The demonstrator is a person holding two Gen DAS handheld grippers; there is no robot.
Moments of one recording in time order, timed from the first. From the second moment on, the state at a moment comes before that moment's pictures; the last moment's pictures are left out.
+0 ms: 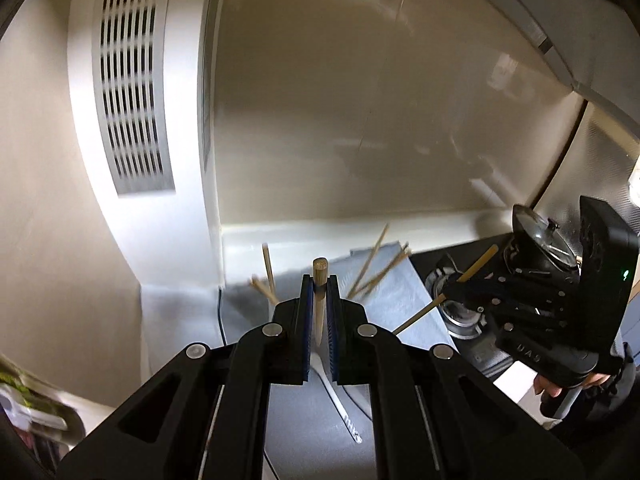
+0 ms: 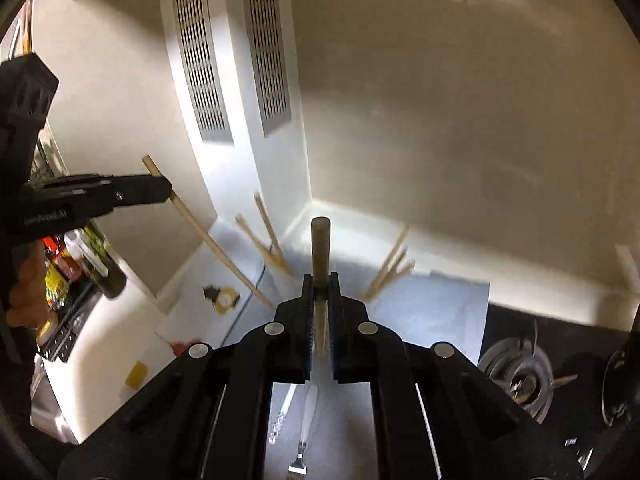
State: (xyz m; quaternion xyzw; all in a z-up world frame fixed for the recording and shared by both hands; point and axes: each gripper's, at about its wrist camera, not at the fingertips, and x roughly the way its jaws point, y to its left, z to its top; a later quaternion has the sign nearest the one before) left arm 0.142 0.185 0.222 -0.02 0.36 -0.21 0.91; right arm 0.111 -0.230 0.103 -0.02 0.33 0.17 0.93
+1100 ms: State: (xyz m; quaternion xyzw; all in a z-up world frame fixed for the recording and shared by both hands) left arm 0.201 0.161 0.253 -0.02 0.27 -0.18 0.94; right arm 0.185 -0.221 0.100 -0.02 0.32 0.14 0.94
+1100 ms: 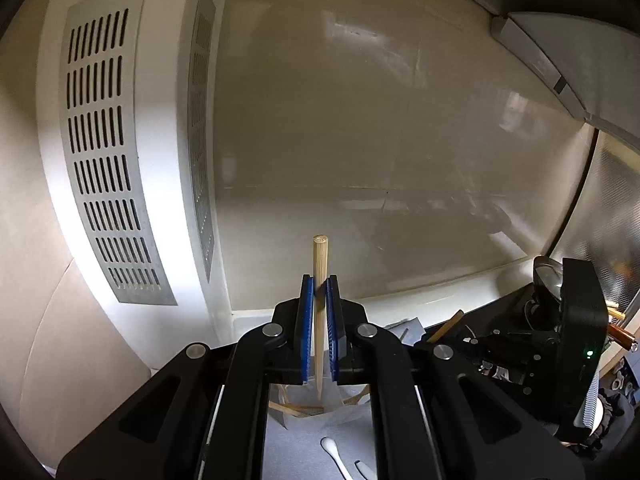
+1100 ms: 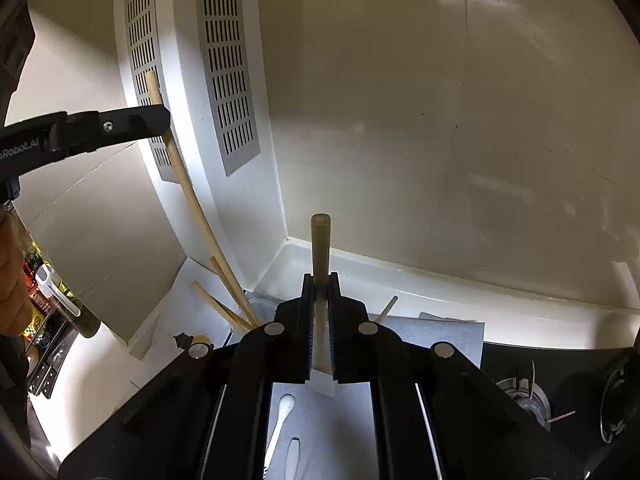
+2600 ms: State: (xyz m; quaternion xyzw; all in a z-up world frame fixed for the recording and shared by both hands) left arm 0.126 0.165 0.080 0.01 0.47 -0.03 0.88; right arm 0.102 -0.218 -0.005 0.00 0.45 0.12 0.88
